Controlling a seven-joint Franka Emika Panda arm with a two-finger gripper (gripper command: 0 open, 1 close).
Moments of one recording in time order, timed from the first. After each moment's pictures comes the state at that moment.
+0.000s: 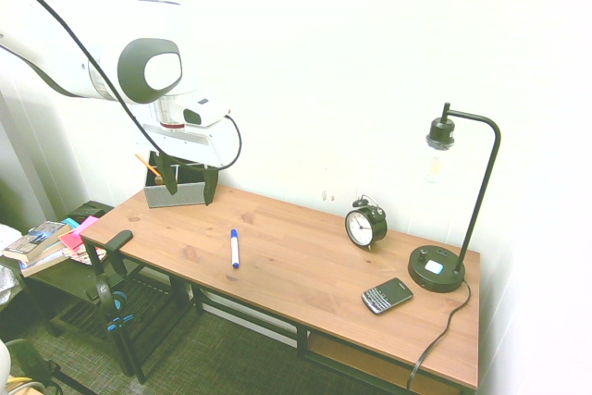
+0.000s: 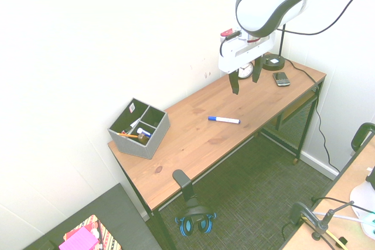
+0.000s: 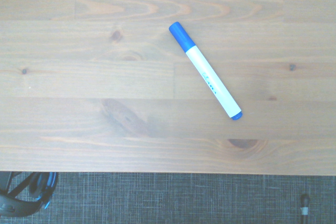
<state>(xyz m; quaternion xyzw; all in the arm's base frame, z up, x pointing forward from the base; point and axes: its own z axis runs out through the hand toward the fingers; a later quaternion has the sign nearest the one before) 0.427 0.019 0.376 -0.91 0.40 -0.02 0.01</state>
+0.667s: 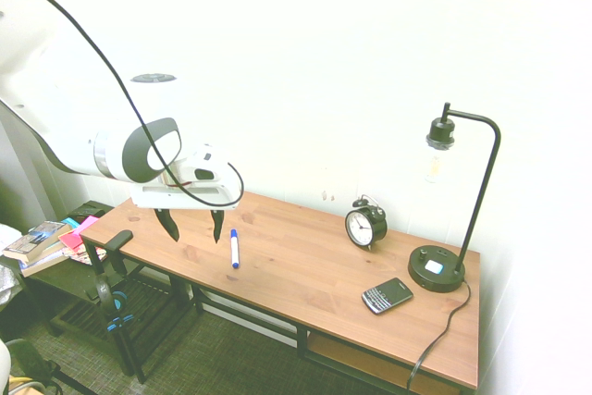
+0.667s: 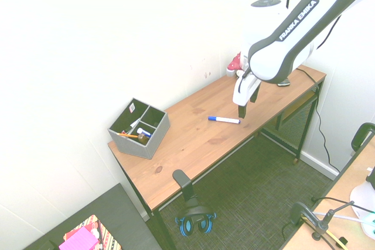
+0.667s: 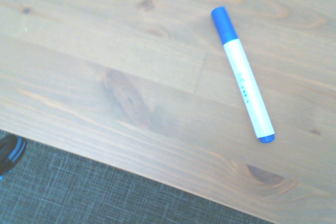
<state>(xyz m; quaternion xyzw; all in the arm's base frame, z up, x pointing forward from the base) 0.408 0.019 0.264 -0.97 0.23 -0.06 0.01</state>
